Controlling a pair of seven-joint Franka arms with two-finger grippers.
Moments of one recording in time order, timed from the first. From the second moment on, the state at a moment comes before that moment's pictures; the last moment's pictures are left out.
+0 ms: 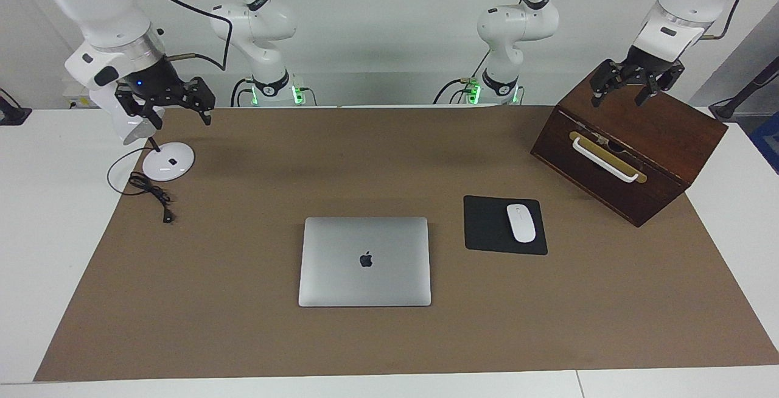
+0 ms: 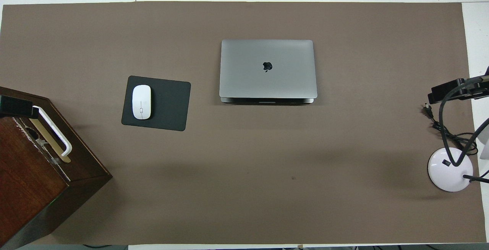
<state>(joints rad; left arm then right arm) 0.03 -0.12 -0.03 -1.65 0.00 1.52 0.06 0.02 -0.02 -0.05 -1.60 0.01 1.53 -0.10</state>
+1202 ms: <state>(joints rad) 0.03 -0.16 -0.04 -1.65 0.00 1.52 0.06 0.02 -0.02 -0.01 -1.59 0.01 1.53 -0.10</state>
